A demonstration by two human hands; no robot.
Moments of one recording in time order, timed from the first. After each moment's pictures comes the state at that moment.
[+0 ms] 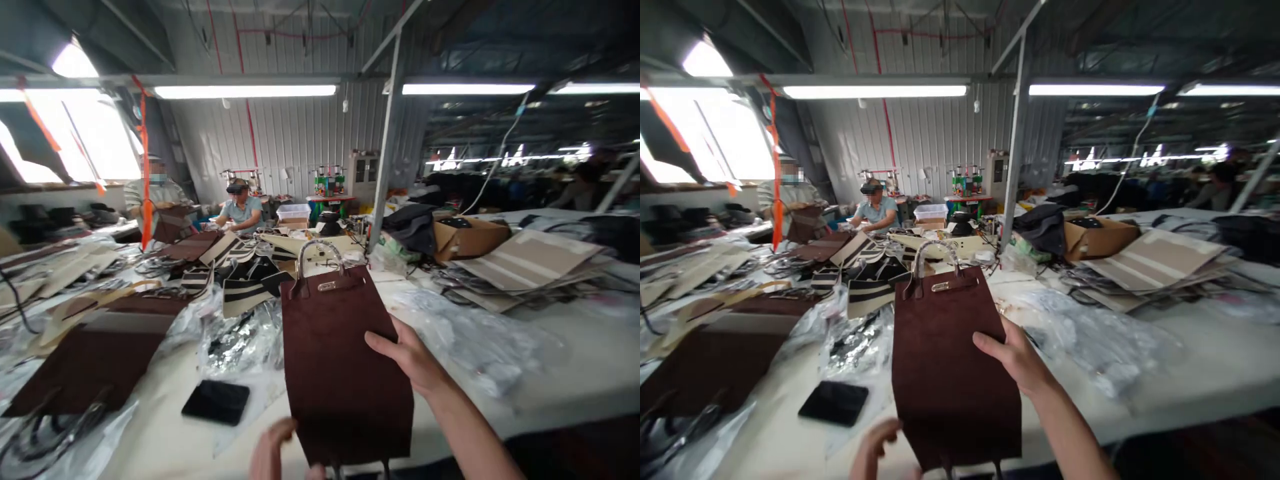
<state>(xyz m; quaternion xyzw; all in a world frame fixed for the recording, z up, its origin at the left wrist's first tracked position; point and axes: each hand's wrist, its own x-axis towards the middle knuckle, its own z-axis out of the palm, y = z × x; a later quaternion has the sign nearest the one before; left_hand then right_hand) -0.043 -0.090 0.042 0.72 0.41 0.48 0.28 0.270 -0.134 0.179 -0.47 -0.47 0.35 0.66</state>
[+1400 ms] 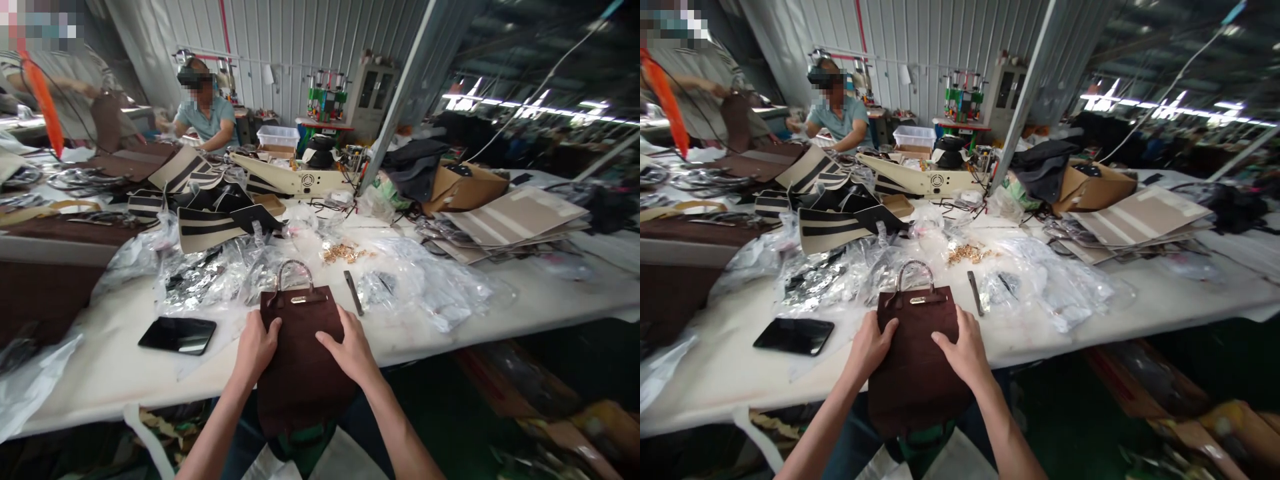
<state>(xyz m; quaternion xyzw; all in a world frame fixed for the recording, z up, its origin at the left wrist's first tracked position) 0.028 -0.011 -0.004 0.75 0.56 0.21 0.29 0.256 -0.153 -0.010 -0.78 -0.44 0.20 0.39</state>
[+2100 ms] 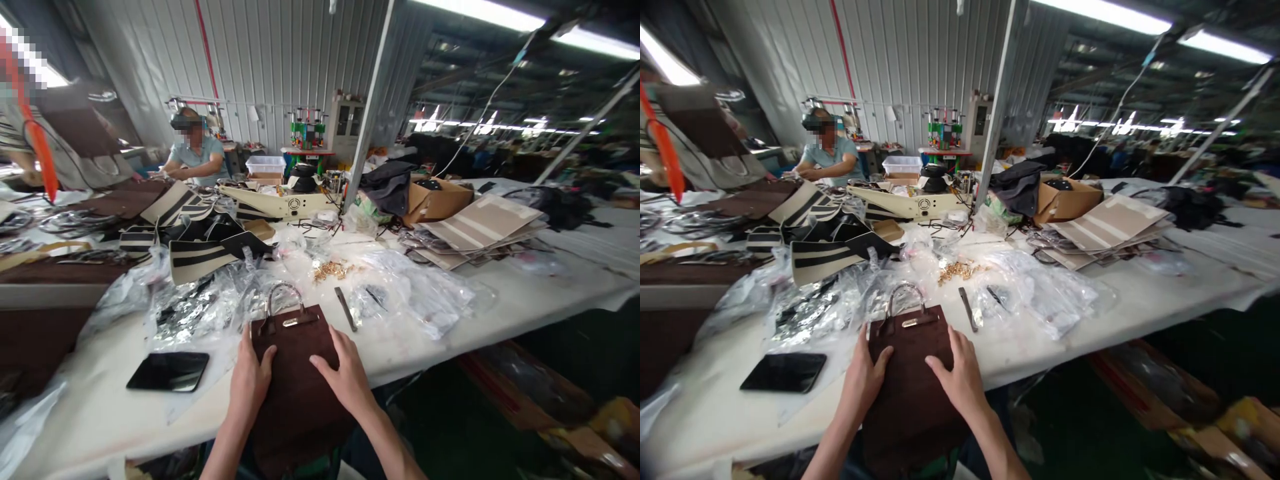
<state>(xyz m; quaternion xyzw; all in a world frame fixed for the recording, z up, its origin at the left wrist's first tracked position) 0.027 -0.019 -0.014 0.73 0.52 0.31 0.32 0.244 -0.164 -0.033 -0.75 -0.47 0.13 0.45</state>
